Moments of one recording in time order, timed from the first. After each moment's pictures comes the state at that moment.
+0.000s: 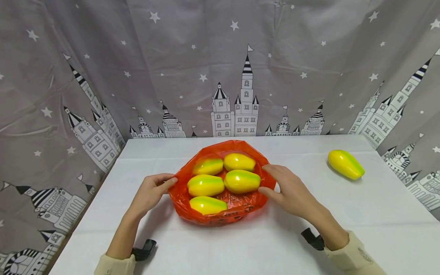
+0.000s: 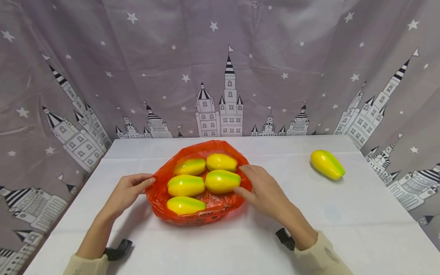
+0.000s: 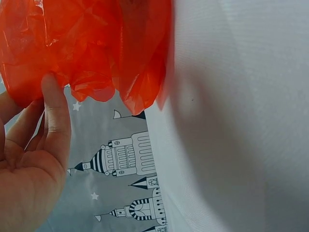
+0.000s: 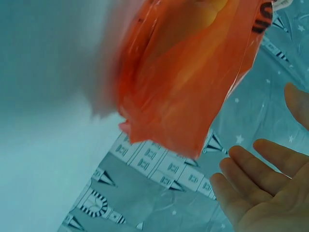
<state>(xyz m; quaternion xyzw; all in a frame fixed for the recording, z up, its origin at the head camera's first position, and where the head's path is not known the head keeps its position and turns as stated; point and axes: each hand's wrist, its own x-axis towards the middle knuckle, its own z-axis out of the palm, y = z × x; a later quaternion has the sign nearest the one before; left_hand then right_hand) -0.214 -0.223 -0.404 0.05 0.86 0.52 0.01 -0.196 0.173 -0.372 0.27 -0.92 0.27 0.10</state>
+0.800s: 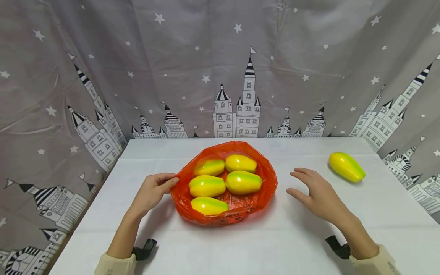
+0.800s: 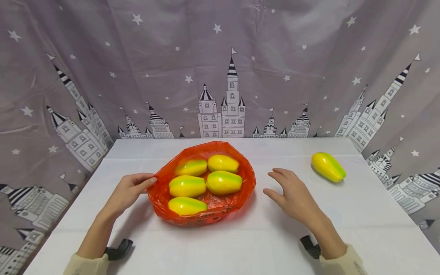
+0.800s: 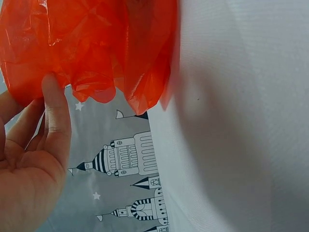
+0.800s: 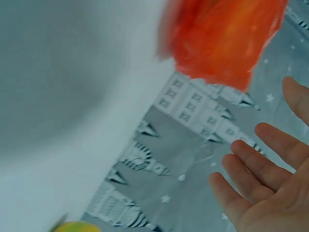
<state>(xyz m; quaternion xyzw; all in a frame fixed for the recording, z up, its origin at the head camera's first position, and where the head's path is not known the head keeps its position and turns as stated) -0.213 -0.224 -0.400 0.05 0.85 0.52 0.00 -0.187 0.230 -0.379 0.21 -0.93 0.26 0.12</state>
